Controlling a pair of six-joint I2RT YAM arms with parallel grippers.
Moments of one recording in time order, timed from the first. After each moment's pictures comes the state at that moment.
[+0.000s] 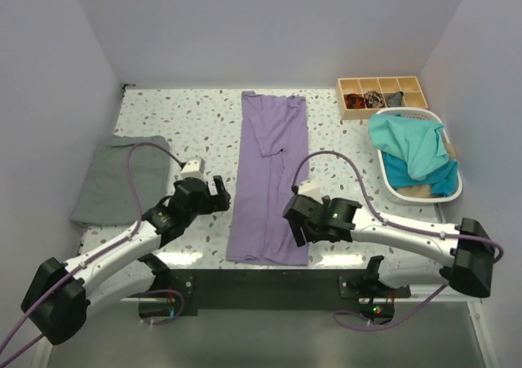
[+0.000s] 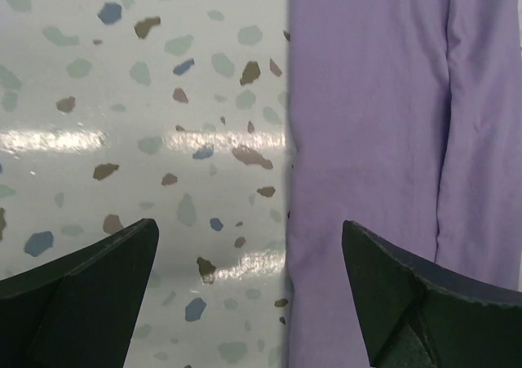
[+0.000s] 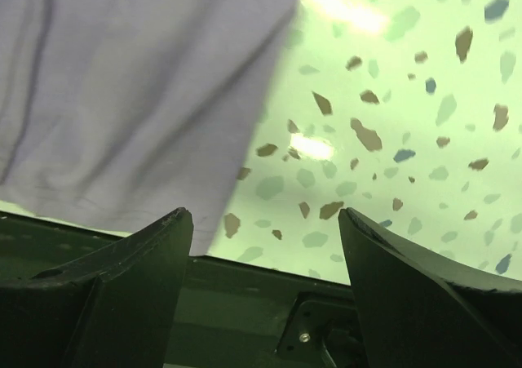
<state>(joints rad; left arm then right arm) -0.64 0.95 0.45 -0.15 -0.32 -0.63 1.16 1.24 0.89 -0.92 0.44 0.70</state>
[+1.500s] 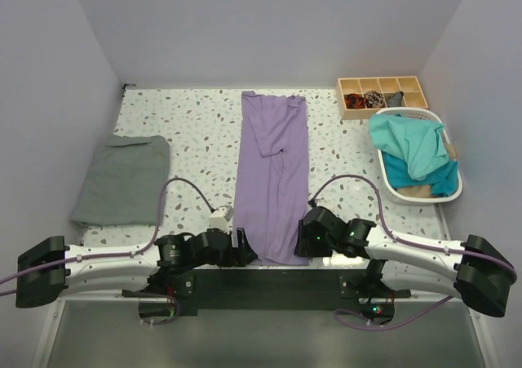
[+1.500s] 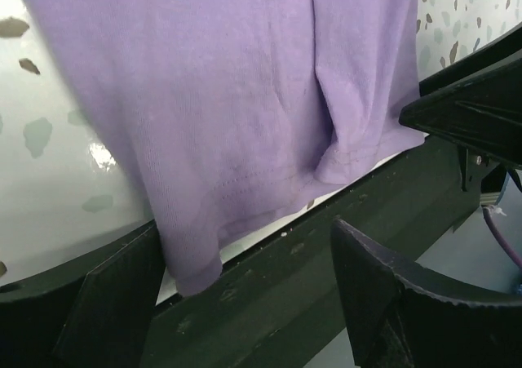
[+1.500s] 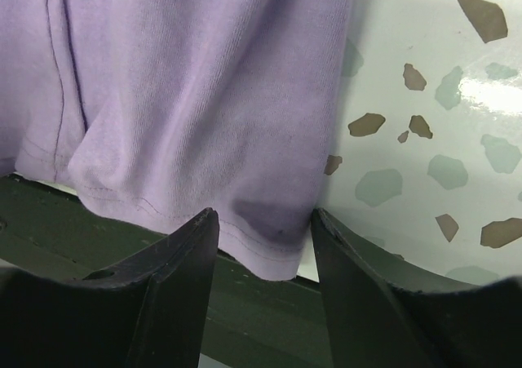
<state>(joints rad) -1.23 0.90 0.24 -0.12 -0.19 -1.10 1.03 1.02 0.43 -0.47 0.08 1.00</state>
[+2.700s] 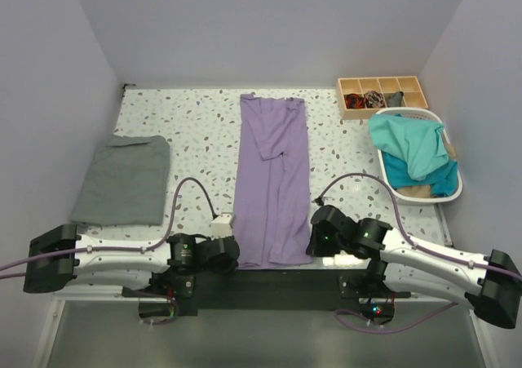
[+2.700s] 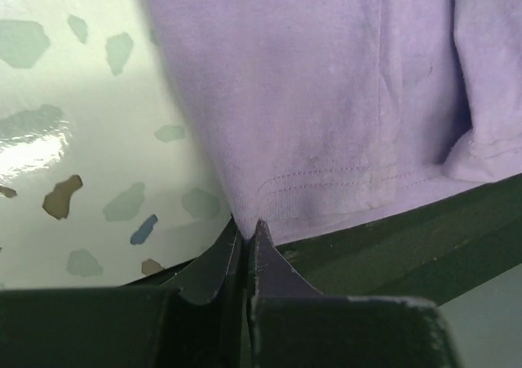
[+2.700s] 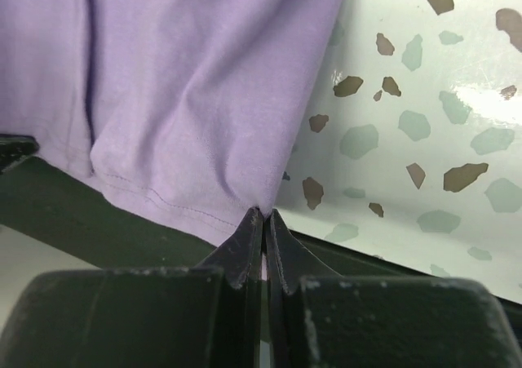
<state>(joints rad) -1.34 0.99 0.36 -0.41 -0.30 -1.20 1.03 0.88 0.47 -0.64 0.09 0.99</state>
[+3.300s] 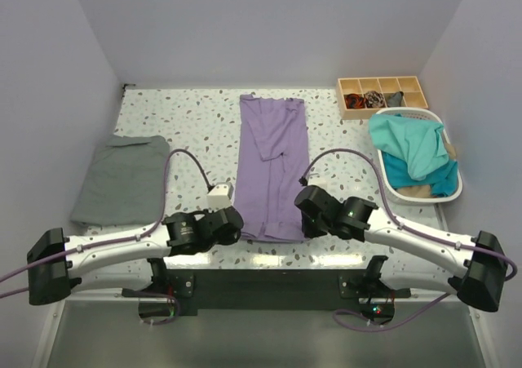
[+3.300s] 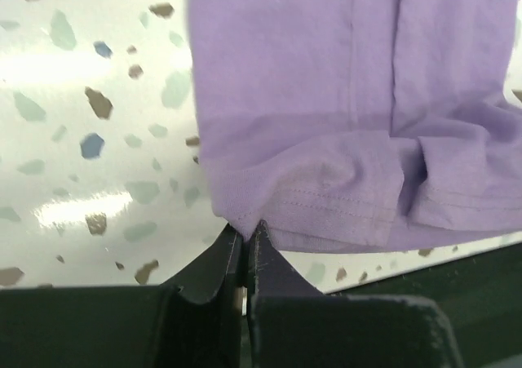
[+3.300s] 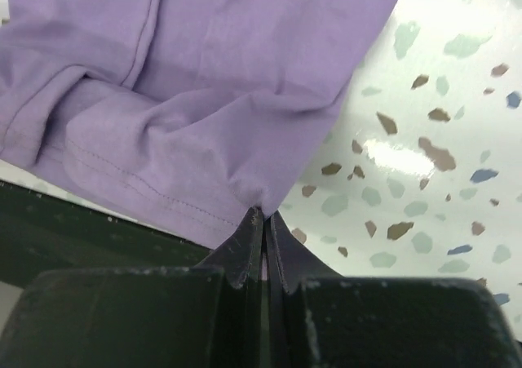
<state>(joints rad) -1.21 1.03 0.63 -0.61 -0.48 -1.05 1.02 1.06 0.77 -0.77 0.25 0.79</state>
